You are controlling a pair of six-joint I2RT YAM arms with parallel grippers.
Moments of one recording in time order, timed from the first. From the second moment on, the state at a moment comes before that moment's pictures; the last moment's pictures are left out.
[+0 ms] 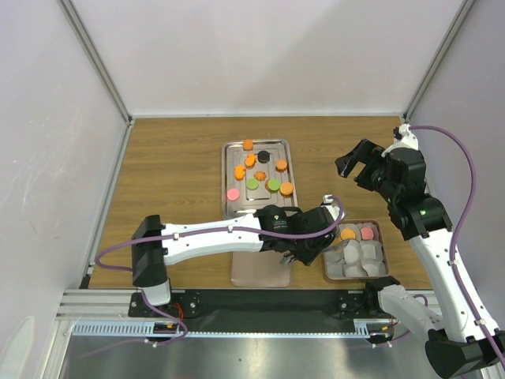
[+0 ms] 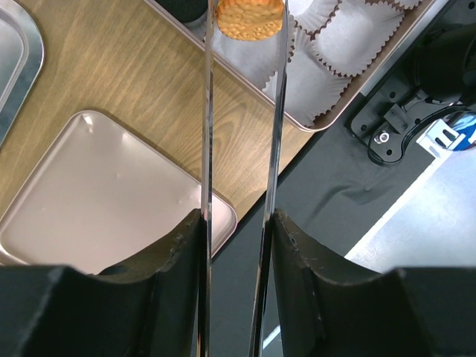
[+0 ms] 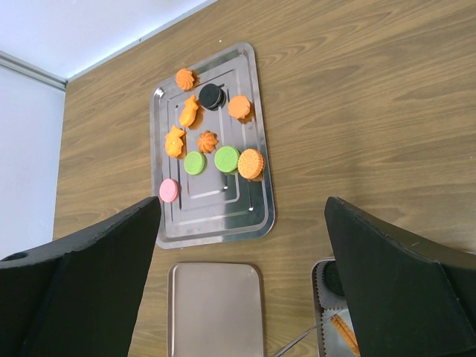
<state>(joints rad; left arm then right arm) -1.34 1.77 1.60 -0.82 -0.15 -0.44 0.25 0.89 1.09 -0.57 0.04 0.59</state>
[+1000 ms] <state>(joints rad) -1.34 1.77 1.59 -0.82 -0.15 -0.44 0.25 0.89 1.09 -0.57 0.04 0.59</state>
